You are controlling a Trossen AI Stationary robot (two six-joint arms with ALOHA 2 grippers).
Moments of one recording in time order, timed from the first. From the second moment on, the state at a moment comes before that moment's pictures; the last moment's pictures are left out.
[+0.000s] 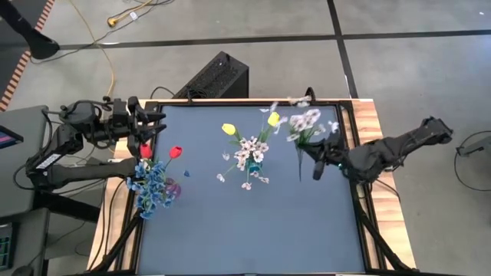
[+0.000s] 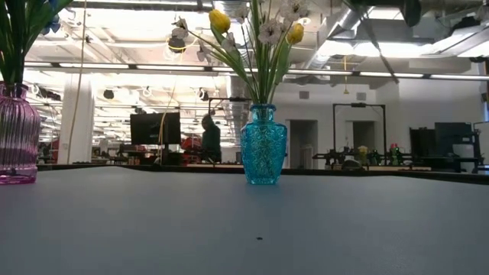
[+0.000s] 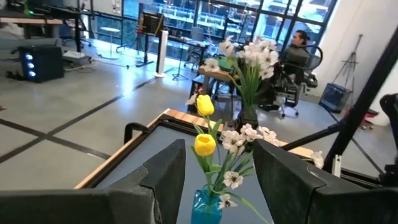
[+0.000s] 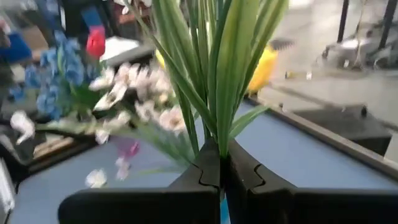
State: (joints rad) left arm 0.35 0.53 1.07 -0.57 0.10 -0.20; right arm 0.39 0.80 0.78 -0.25 0.85 0.44
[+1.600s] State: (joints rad) left arm 0.35 0.53 1.07 -0.59 0.04 -0.26; right arm -0.04 1.49 0.38 1.57 0.18 -0.06
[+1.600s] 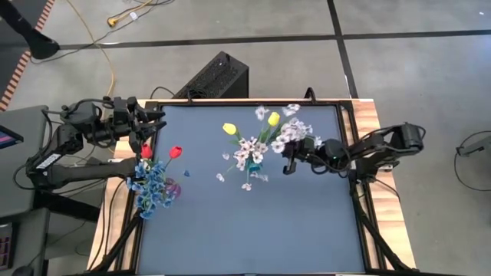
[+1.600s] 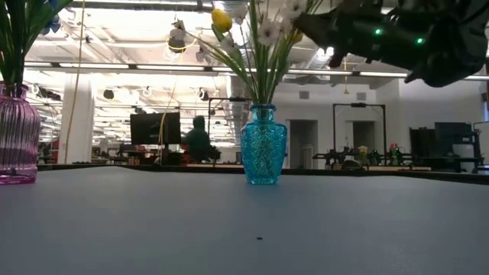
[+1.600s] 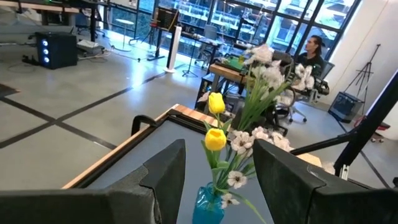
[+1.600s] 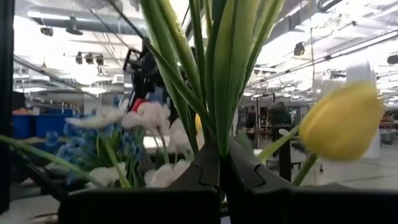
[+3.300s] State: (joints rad) left arm 0.35 0.53 1.07 -0.59 0.06 -0.26; right arm -0.01 1.52 0.49 1.13 0.23 0.17
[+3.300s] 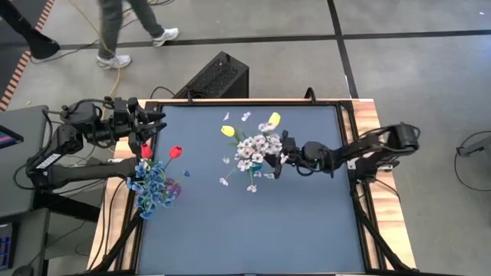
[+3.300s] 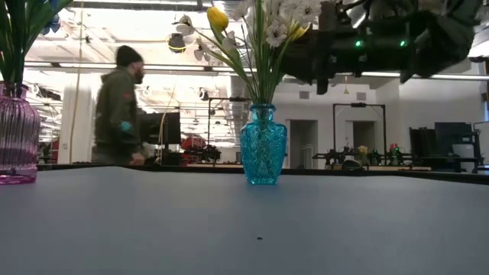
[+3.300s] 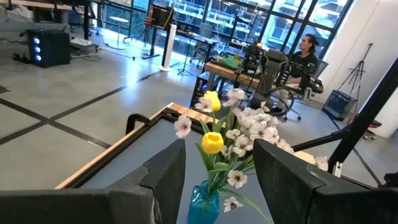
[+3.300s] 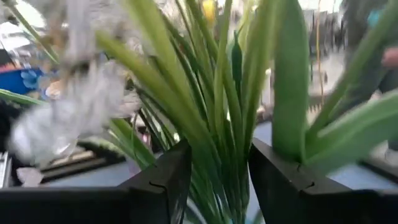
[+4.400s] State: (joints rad) left arm 0.35 0.49 1.02 -0.58 0.01 -0.11; right arm 0.00 0.71 0.72 -0.27 0.03 0.44
